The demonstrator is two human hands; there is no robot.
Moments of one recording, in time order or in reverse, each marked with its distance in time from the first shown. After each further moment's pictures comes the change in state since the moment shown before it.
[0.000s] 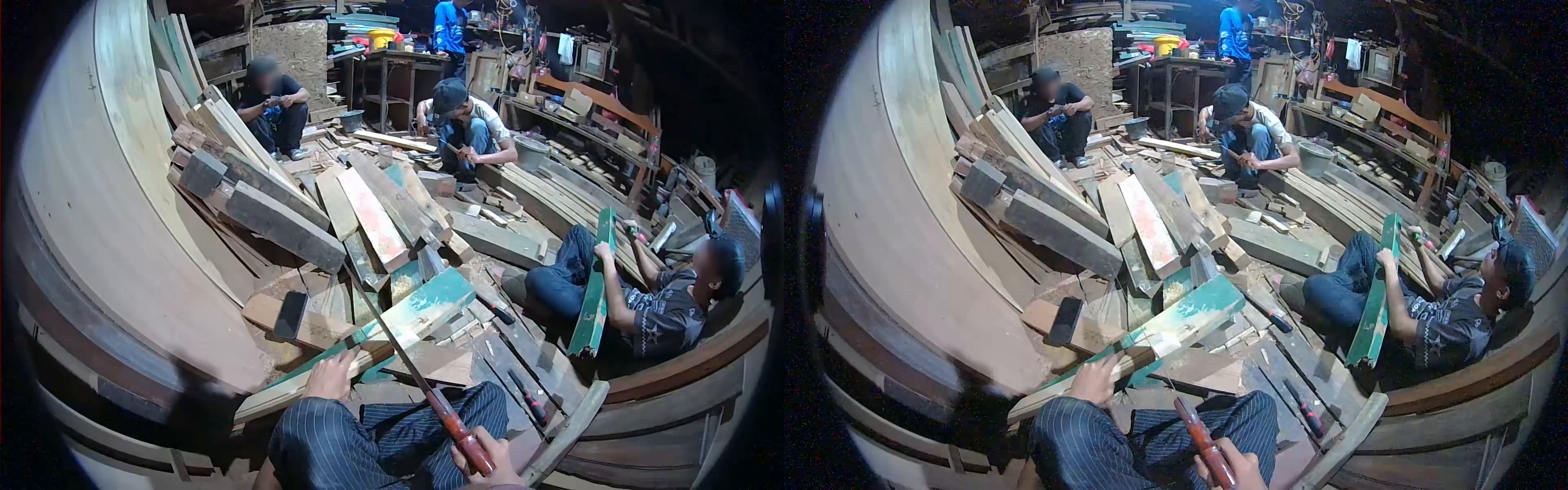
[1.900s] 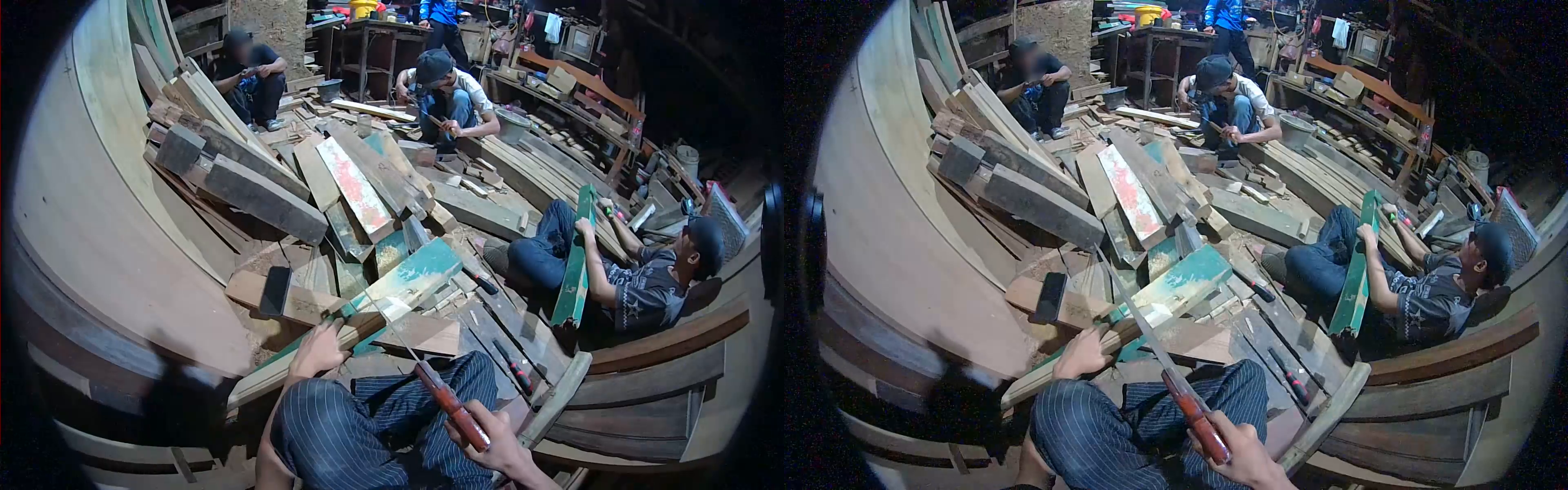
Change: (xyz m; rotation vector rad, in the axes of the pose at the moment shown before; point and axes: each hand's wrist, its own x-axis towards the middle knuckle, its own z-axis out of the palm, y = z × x) left_hand 0.020 -0.007 -0.024 -0.229 -0.237 -0.124; right_hand 0.002 -0.021 -0.011 -0.245 -0.152 -0.199
